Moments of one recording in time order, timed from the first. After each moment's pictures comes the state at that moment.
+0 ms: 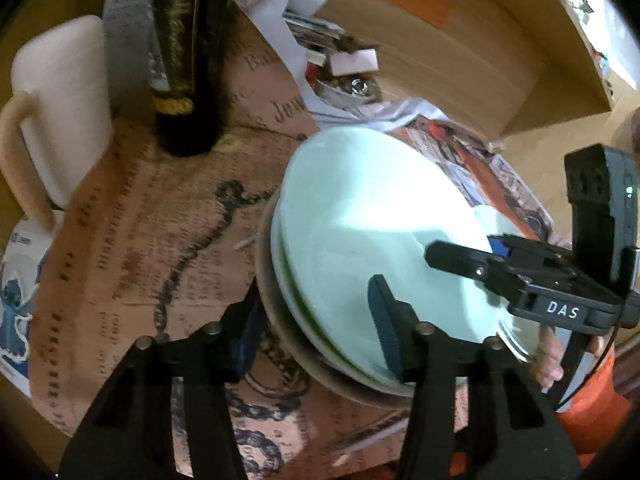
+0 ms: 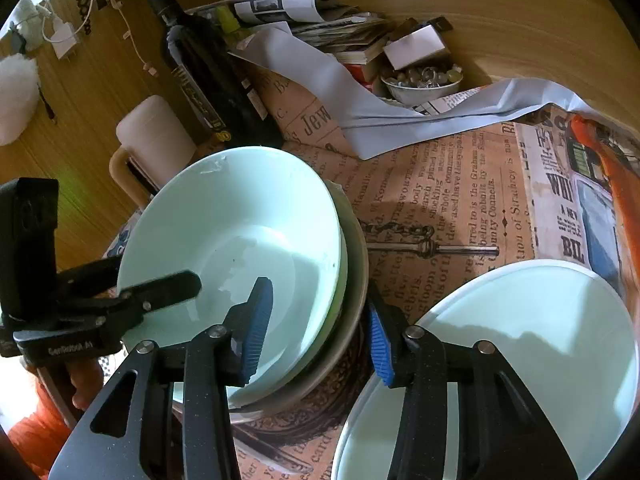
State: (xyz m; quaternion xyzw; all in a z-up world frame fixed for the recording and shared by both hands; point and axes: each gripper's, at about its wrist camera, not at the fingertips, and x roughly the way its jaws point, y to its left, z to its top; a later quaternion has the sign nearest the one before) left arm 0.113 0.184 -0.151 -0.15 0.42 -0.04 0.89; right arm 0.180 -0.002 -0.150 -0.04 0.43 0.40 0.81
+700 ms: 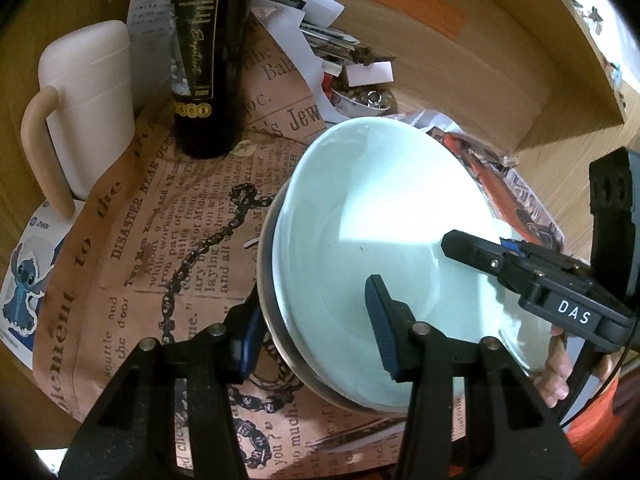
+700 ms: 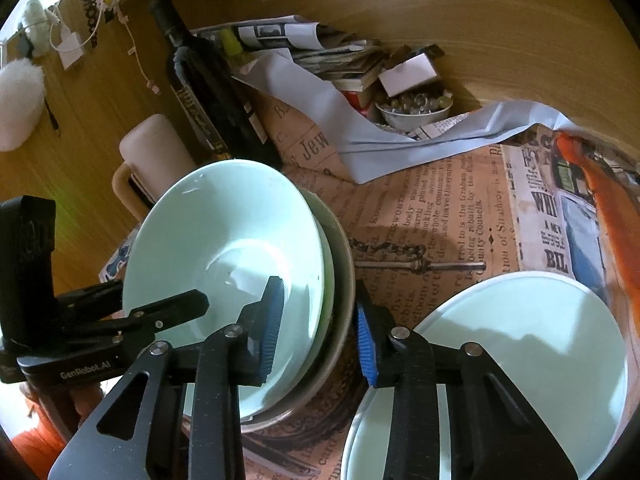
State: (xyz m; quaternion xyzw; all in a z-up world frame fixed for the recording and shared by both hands) left arm 0.103 0.179 -0.147 -0.17 0.40 0.00 0.90; right arm 0.170 -0.003 -0.137 -0.03 0.40 0.38 0.83
